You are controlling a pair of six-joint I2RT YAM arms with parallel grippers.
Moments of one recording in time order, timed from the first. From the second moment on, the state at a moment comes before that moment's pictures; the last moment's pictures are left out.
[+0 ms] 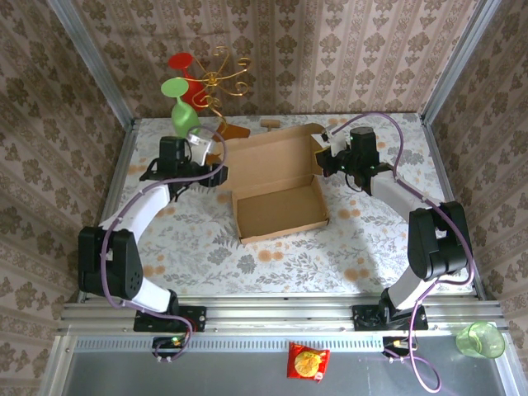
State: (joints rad) left arm -0.21 1.49 1.06 -0.26 0.44 0.09; right arm 0.18 1.64 1.09 0.01 -0.40 -0.15
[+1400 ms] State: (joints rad) left arm -0.55 1.63 1.22 -0.16 -0.29 -0.39; right arm 0.36 1.56 0.84 0.39 0.15 0.22
